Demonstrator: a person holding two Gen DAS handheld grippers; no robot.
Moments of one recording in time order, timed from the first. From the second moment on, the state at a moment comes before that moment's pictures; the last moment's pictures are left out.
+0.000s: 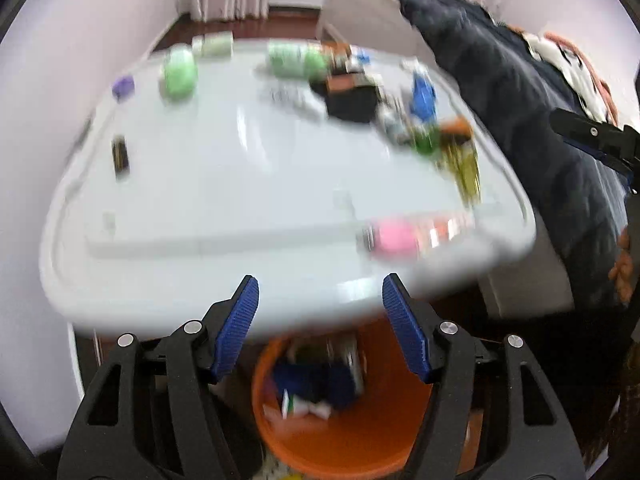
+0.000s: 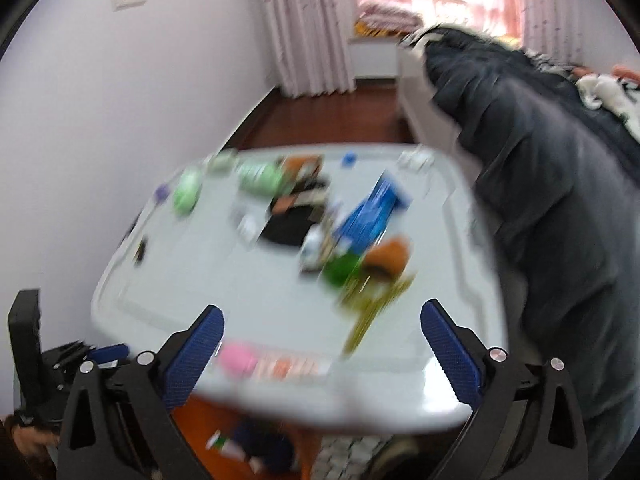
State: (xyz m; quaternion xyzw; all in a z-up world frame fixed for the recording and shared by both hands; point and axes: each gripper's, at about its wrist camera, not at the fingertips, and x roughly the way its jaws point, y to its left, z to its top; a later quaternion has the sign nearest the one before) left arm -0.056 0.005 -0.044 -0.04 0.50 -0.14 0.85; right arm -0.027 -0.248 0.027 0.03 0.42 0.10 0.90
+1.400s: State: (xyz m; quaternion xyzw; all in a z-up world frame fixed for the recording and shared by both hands) left arm 0.252 0.001 -0.079 -0.09 0.51 -0.26 0.82; right arm 0.019 -0.247 0.019 0.01 0.39 0.10 0.92
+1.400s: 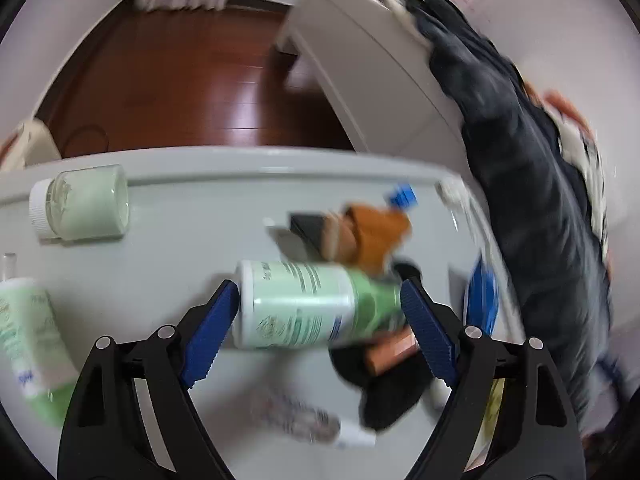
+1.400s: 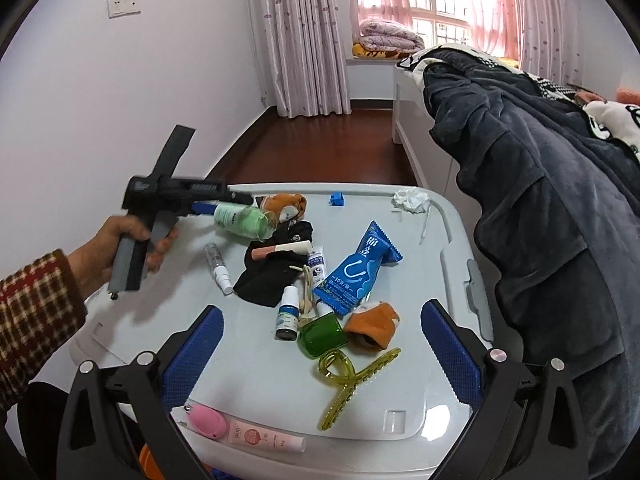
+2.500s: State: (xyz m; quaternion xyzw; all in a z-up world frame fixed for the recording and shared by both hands) left arm 0.148 -0.012 -0.048 0.06 0.48 -0.22 0.85; right arm 0.142 -0.260 -0.024 0.02 0.47 0.04 0.88
